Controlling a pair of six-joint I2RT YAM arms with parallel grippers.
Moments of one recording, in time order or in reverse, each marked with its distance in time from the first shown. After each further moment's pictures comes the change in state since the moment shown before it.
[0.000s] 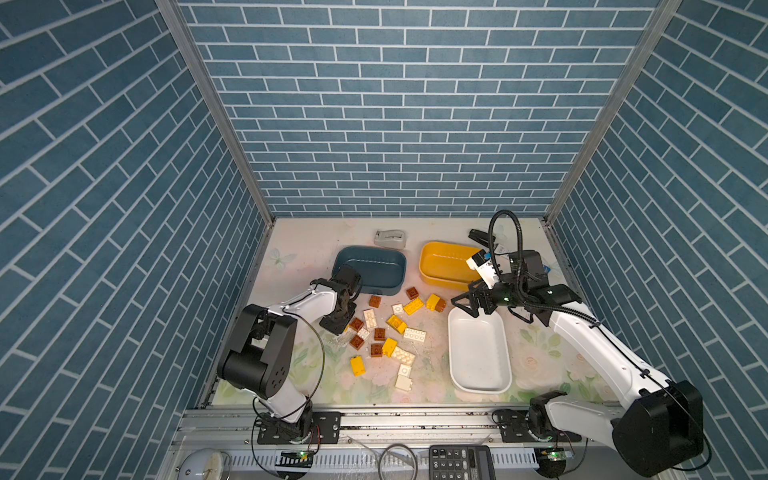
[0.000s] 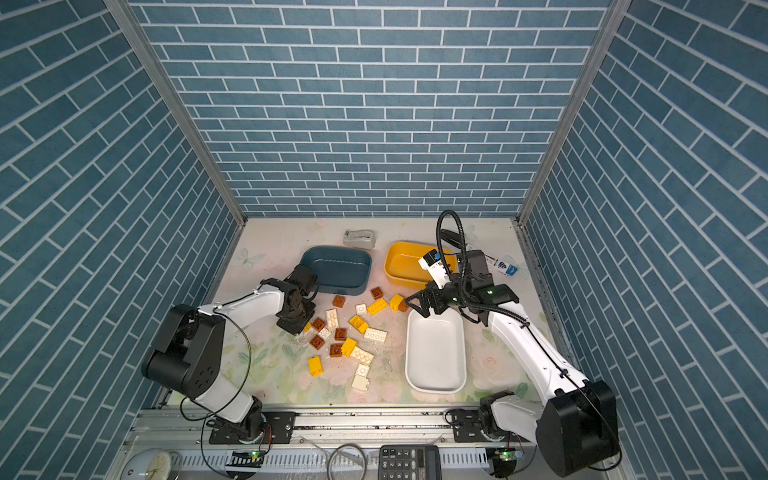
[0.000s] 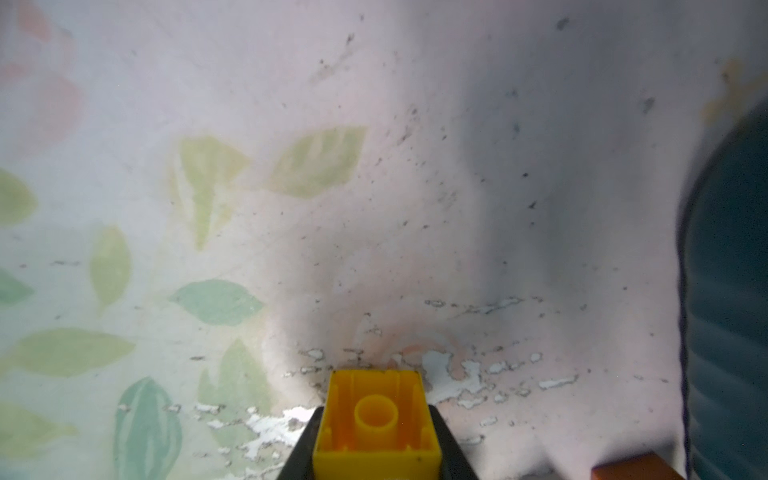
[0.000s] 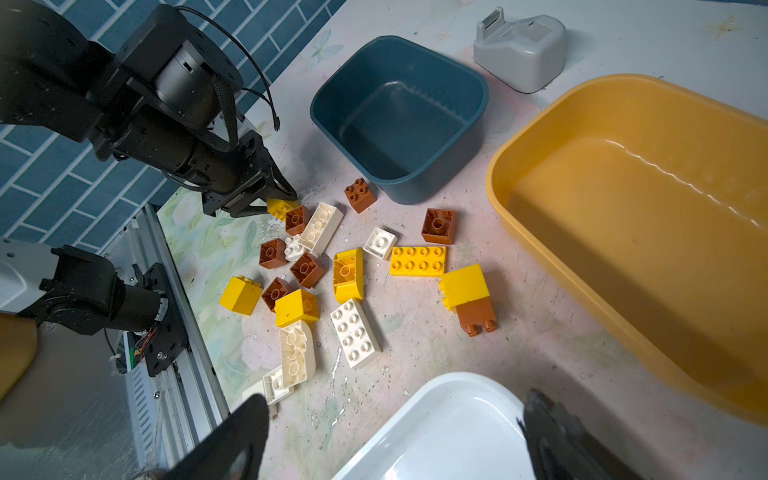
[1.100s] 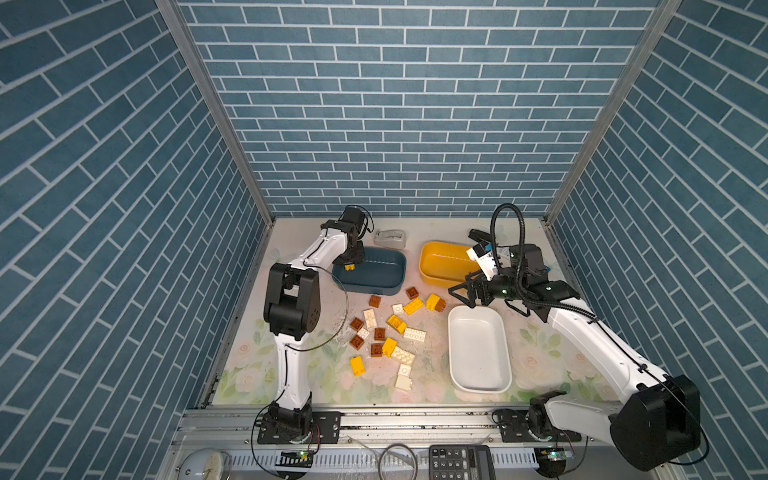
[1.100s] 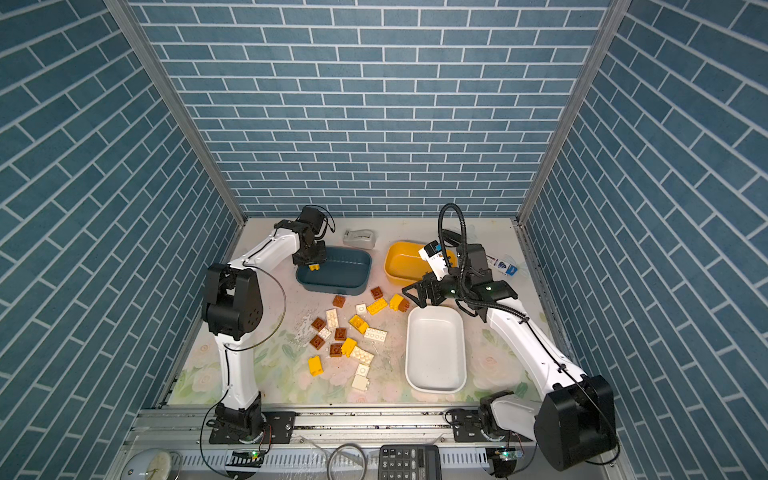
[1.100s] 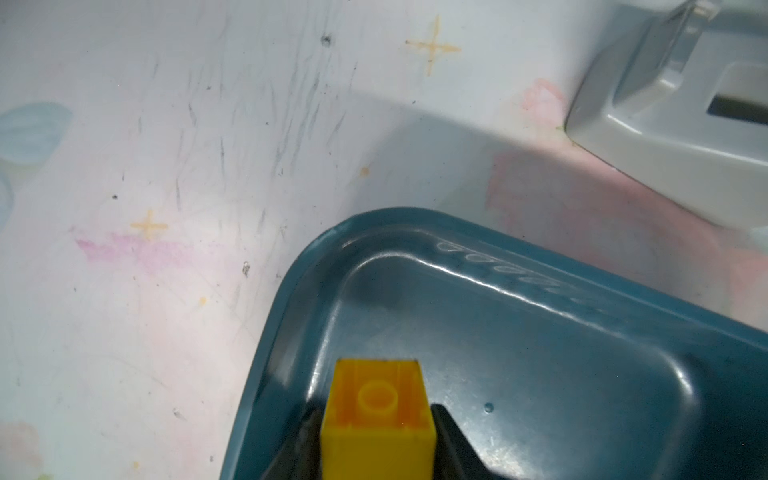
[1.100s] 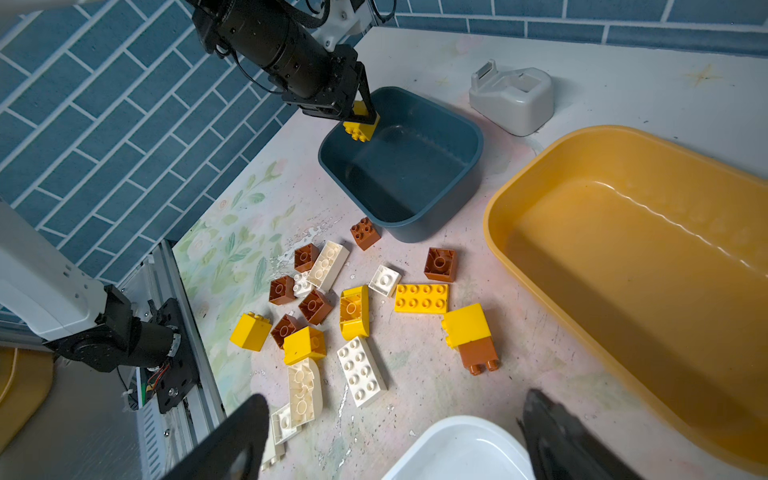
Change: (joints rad) left arm 0.095 0.494 0.839 -0.143 -0.036 0.961; right arm 0.002 0.022 0.023 0.092 -0.013 0.083
